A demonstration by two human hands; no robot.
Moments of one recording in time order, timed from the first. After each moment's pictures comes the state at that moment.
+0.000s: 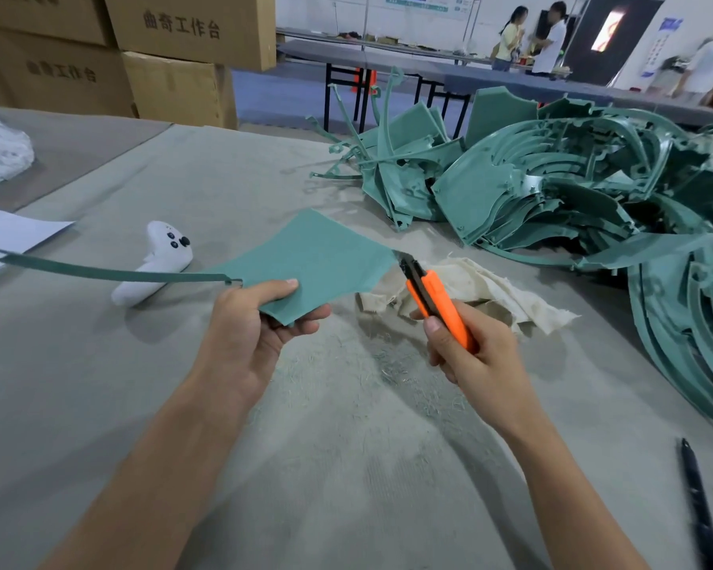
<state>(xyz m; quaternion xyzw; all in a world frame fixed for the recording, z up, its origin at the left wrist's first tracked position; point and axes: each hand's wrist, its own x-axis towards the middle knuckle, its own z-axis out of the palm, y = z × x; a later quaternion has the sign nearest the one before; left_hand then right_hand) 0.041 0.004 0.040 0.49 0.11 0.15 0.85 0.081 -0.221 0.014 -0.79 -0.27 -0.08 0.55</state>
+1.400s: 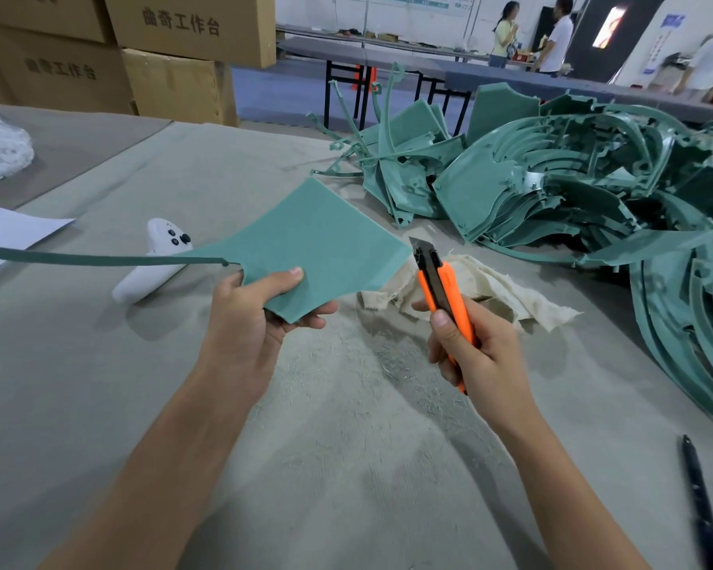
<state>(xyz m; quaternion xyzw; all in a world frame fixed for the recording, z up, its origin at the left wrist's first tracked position) 0.040 0.002 0.043 0.51 0.05 0.19 0.84 0.078 -0.216 0.013 -0.74 -0.24 -0.06 0.63</state>
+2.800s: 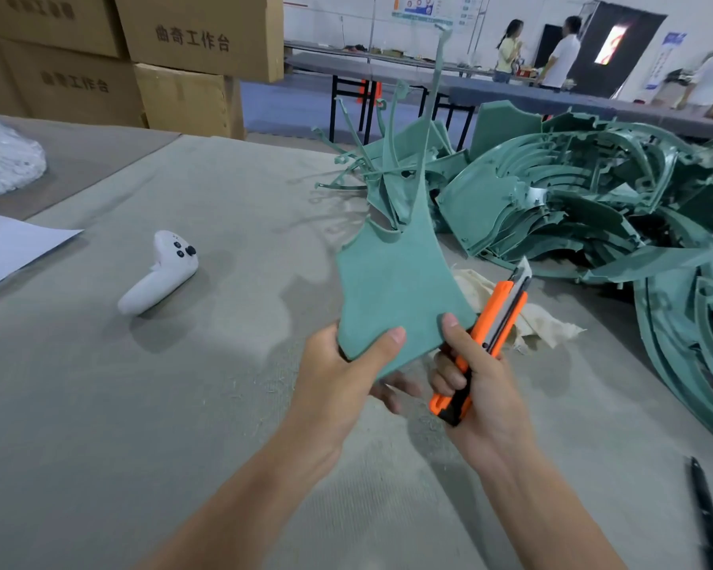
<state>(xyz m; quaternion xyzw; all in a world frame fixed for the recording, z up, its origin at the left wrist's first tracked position) 0.029 -0.063 0.019 0.57 0.01 0.09 0.82 0.065 -0.192 0.023 -0.48 0.02 0.09 0.87</state>
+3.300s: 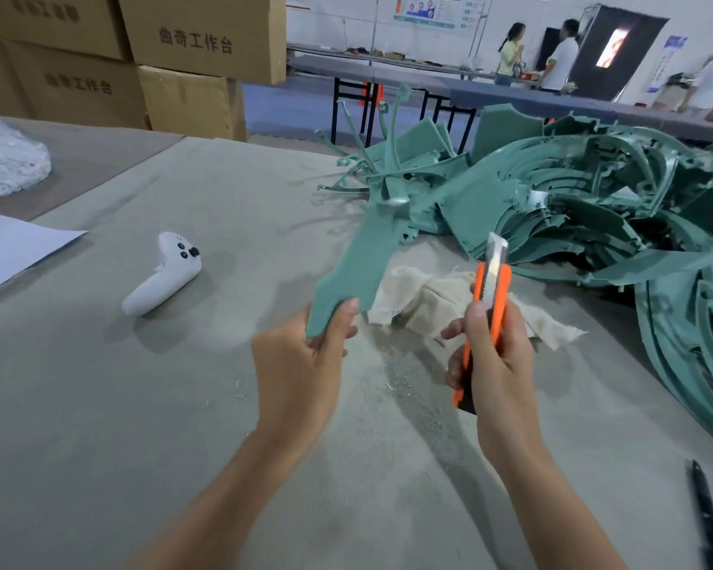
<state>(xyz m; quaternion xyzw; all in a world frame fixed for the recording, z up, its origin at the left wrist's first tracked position) 0.035 -0.040 0.013 0.73 0.10 0.38 0.56 0.068 -0.201 0.026 -0.68 -0.10 -0.12 0.72</state>
